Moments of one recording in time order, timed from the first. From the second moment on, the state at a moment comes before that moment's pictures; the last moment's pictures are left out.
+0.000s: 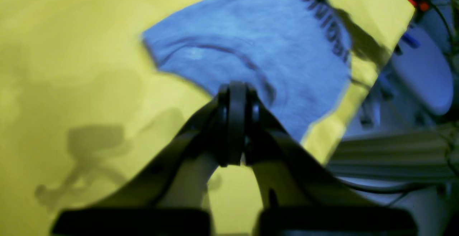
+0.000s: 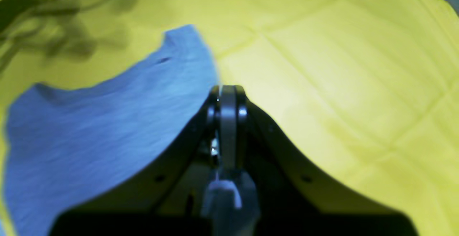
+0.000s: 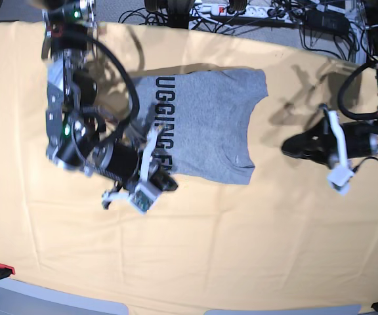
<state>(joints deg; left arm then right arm) -5.0 -38.0 -7.7 101.0 -87.3 -43.9 81.3 12.9 5.7 -5.6 104.6 23.9 41.8 -57.7</state>
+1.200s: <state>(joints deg) -6.5 -38.1 23.7 101.1 -42.6 -44.0 55.7 17.4 26.3 -19.0 93.4 58.8 41.6 -82.4</state>
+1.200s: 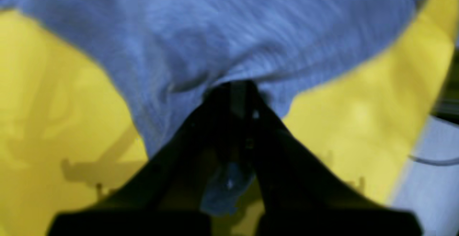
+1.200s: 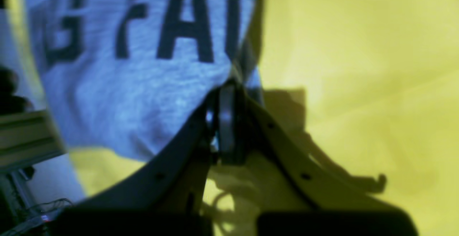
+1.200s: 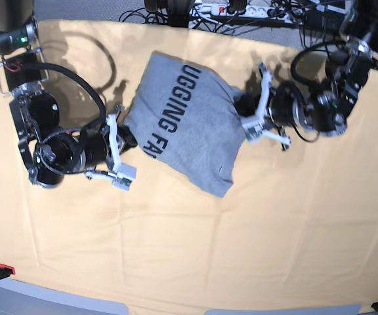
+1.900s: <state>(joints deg) -33.5 -34.8 19.6 81.6 -67.7 -43.1 73.0 -3.1 30.3 -0.9 109.8 56.3 41.6 -77.7</state>
